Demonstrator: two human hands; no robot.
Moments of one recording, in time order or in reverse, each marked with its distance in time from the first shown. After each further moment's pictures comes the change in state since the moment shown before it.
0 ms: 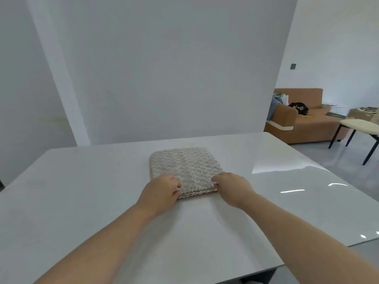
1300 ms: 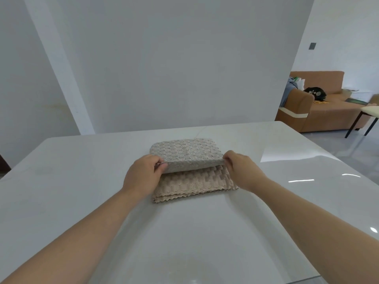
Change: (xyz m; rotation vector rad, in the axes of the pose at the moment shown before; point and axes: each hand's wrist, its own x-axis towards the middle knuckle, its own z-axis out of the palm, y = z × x) left_hand 0.031 -0.044 -0.007 -0.177 0.169 -0.324; right_hand 0.049 0.043 0.008 0.353 0.126 0.064
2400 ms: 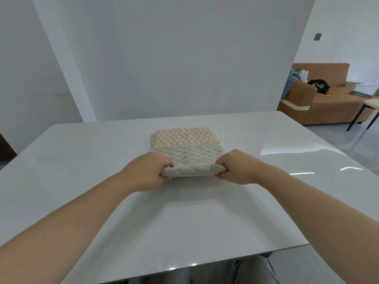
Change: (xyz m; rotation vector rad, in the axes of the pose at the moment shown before) left_hand -0.039 0.031 -0.034 0.286 -0.494 0.207; right_hand -0.048 -0.041 -0.037 -0.197 -0.367 -0.180
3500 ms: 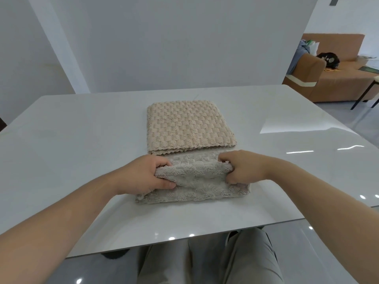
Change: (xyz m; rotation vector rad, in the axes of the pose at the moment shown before) left_hand -0.052 0.029 0.025 -0.602 -0.276 -0.192; right_hand -0.038 -0.007 0.028 0.197 -0.317 0.050
